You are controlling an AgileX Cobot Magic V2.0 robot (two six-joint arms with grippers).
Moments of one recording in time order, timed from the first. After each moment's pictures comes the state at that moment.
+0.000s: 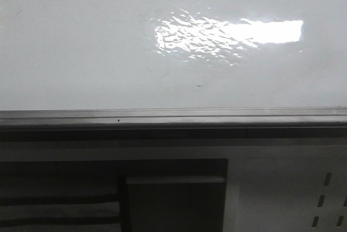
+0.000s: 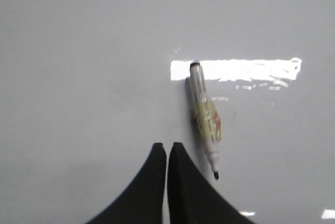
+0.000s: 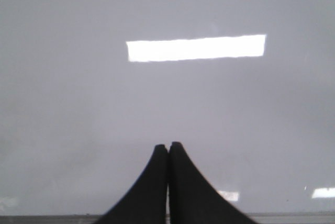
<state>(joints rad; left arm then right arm) -0.06 0.01 -0.22 -0.11 0.22 0.02 -0.05 0.00 -0.23 0.01 0.28 -0.02</state>
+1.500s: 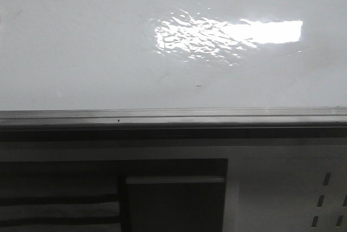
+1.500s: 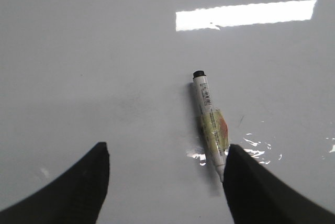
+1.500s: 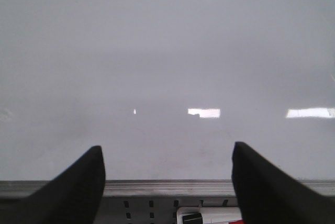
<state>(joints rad) -0.06 0.34 -0.55 -0.03 0.44 0.02 -0.05 0.33 -0.59 -0.04 0.63 -0.02</state>
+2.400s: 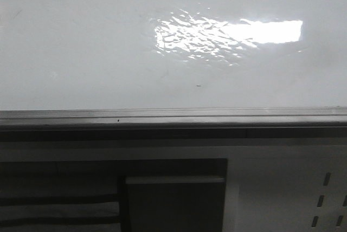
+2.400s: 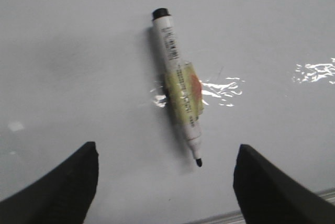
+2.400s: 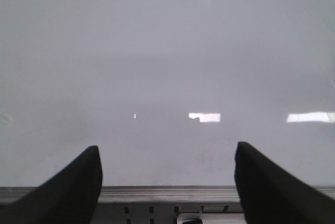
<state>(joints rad) -0.17 0.69 -0.55 -0.12 0.32 0.13 -0.05 0.33 -0.59 -0.04 0.61 -0.02</state>
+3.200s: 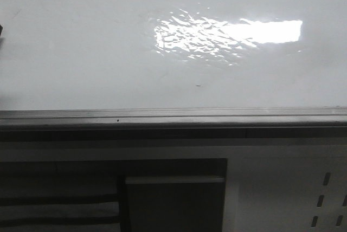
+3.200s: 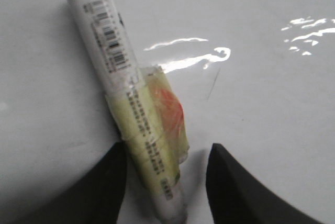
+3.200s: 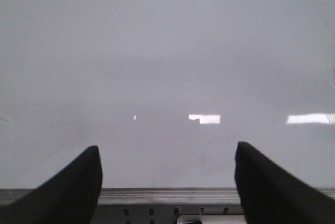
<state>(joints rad) -0.24 1.13 -0.60 -0.13 0.03 0.14 -0.05 0.33 -0.59 -0.04 0.60 -0.02</state>
